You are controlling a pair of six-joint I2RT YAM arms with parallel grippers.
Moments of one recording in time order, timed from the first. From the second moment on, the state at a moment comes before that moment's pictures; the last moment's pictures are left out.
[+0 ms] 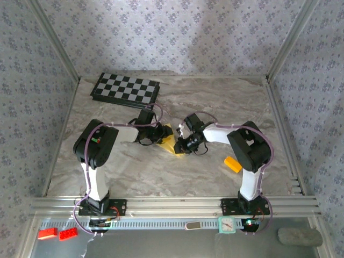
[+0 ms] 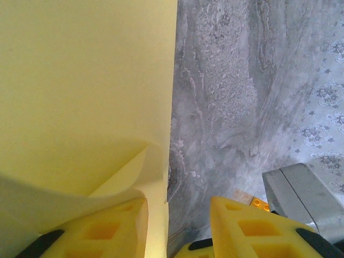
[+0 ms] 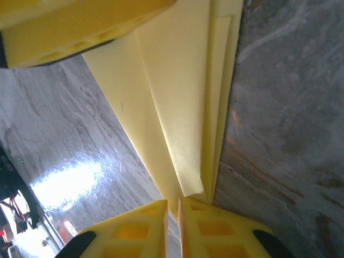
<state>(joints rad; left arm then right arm) -0.52 1.91 0.96 0.12 0.61 -1.04 0.60 1.86 1.00 -0.35 -0.62 0.40</state>
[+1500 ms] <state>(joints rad) -0.51 1.87 0.96 0.11 0.62 -1.04 0.63 1.84 1.03 -0.33 -0.43 0.50</state>
